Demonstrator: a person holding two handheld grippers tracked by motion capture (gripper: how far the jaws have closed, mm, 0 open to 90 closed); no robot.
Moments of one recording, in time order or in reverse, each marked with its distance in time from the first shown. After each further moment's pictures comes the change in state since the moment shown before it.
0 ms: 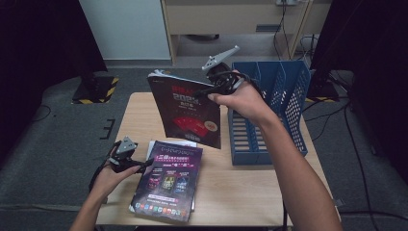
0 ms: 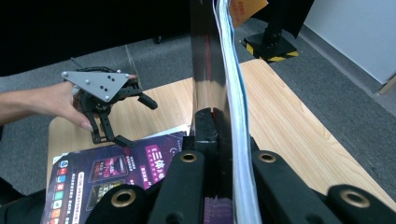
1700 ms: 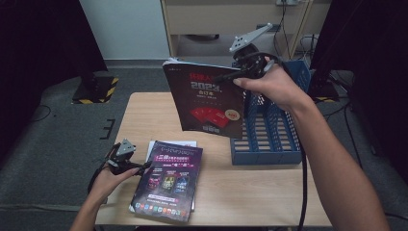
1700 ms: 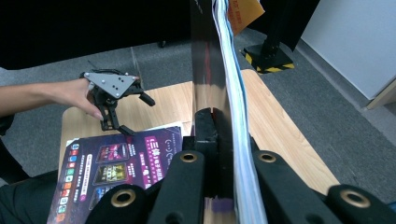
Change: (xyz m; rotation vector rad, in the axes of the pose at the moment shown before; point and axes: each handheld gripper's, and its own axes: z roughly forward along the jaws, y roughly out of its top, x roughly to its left) left arm 0.000 -0.009 -0.002 0.049 0.031 0.006; right arm -0.019 0.013 -0.074 -0.020 0.020 -0.065
